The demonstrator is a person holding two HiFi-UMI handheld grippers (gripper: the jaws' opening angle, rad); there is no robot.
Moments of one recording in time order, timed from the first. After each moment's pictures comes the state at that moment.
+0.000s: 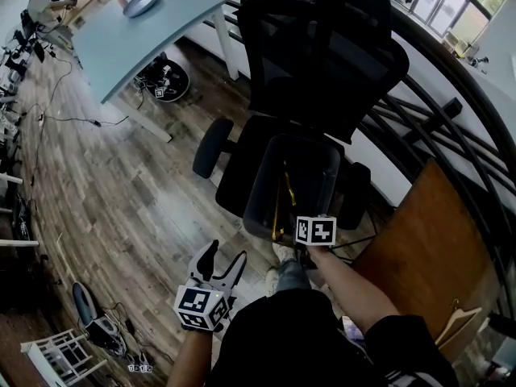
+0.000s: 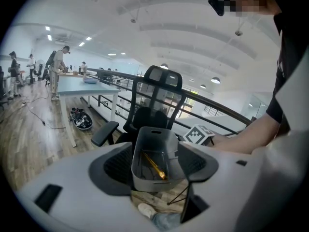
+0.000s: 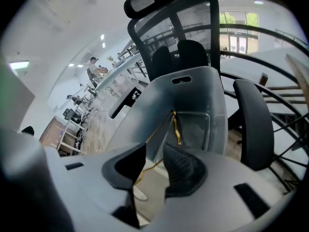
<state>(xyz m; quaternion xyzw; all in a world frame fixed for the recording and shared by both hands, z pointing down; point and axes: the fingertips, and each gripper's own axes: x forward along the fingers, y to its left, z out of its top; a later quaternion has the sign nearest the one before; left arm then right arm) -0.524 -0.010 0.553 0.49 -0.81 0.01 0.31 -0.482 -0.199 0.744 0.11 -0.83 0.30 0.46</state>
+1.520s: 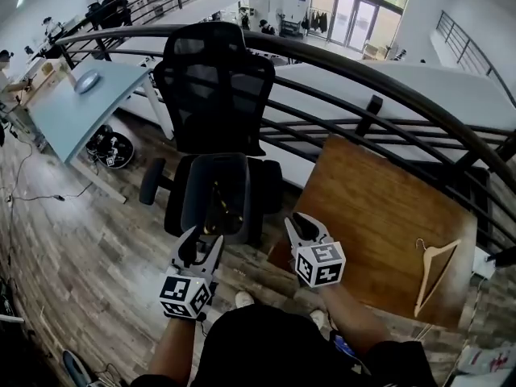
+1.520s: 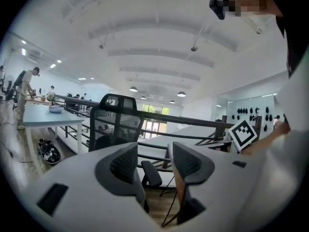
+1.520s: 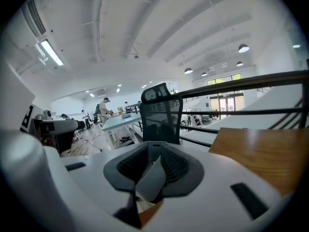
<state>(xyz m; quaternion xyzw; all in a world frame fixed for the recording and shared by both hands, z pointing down) -0.383 -0.094 0.449 0.64 -0.76 0.00 0.13 -0.253 -0.248 0.506 0.22 -0.95 0.14 0.17</state>
